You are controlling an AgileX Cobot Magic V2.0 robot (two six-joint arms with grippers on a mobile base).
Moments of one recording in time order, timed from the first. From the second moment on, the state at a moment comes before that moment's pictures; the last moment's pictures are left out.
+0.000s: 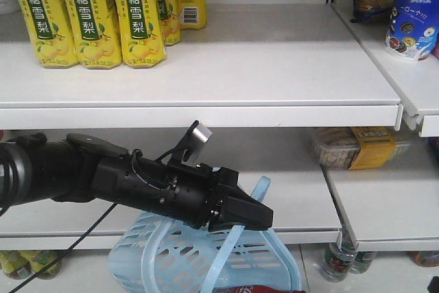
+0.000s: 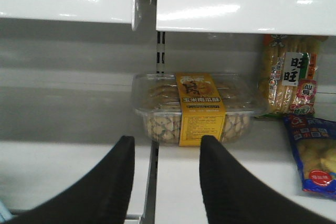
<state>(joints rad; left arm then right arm) -0.51 1.78 -1.00 -1.63 1.06 0.85 0.00 0.28 -0.12 0.33 0.11 -0.37</state>
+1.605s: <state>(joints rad) -0.51 1.78 -1.00 -1.63 1.06 0.85 0.00 0.28 -0.12 0.37 0.09 -0.46</state>
